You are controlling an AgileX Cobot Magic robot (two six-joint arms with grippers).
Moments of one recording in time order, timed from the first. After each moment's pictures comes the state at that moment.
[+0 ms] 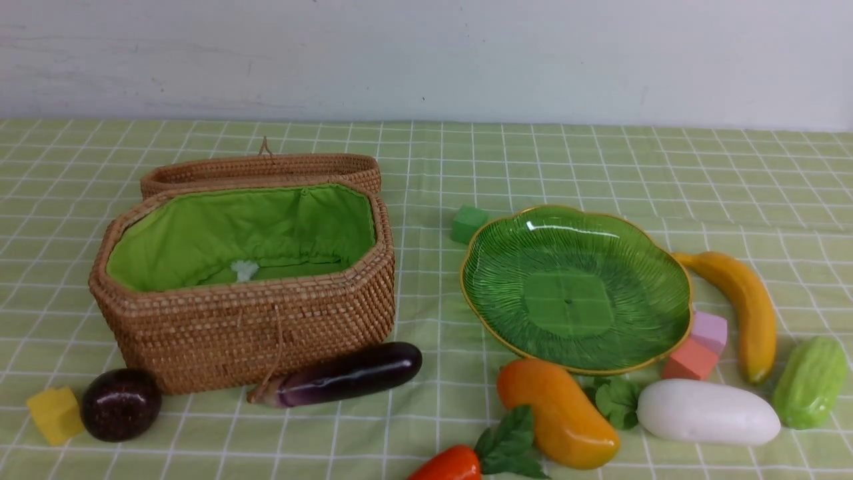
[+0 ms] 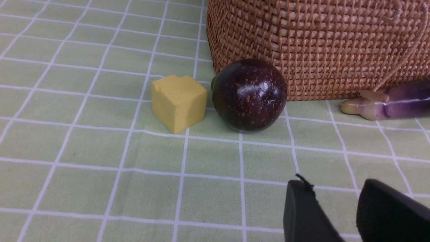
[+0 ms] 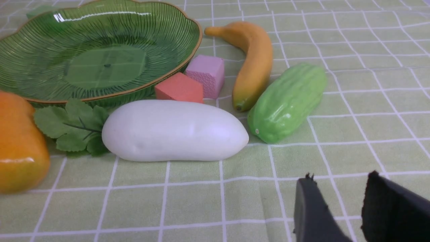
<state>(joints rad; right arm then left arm) -0.07 -0.01 0.02 0.04 0.39 -0.02 -0.12 -0.01 0.03 0.11 0.41 -0.32</state>
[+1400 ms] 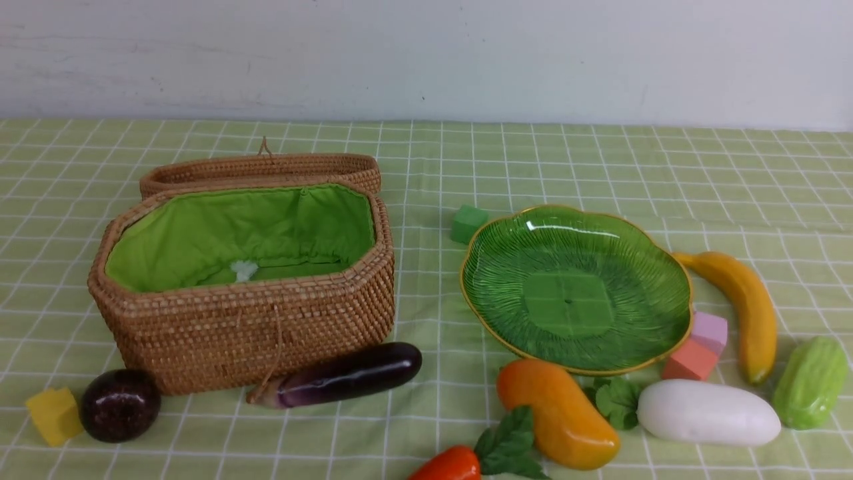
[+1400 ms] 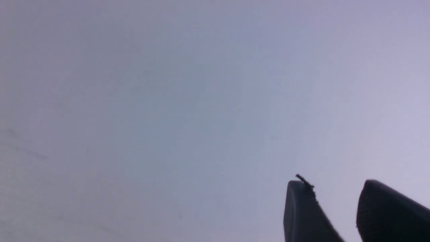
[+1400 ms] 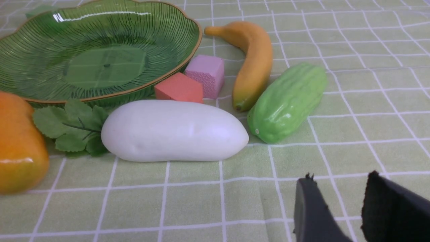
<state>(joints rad) -0.07 -0.01 0.02 0.04 0.39 -0.02 -0.12 -0.01 -0.14 -0.08 -0.36 -0.33</state>
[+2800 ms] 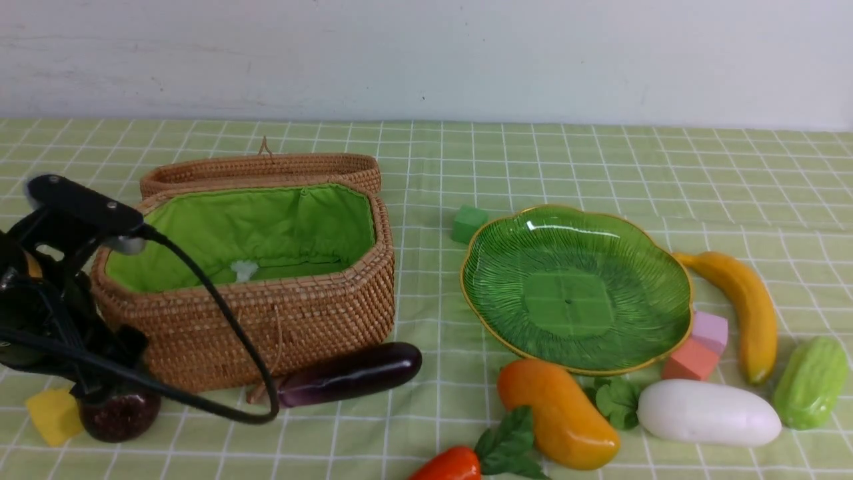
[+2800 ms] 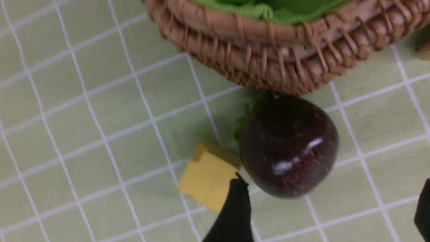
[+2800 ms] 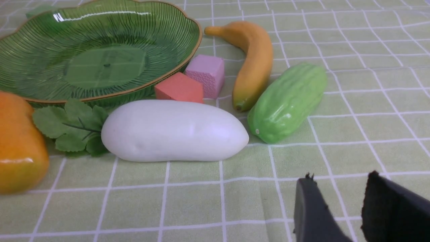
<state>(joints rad) -0.07 -0.01 0.02 0.04 0.39 -0.02 -0.12 1.35 -0.89 0.17 0.73 0.22</state>
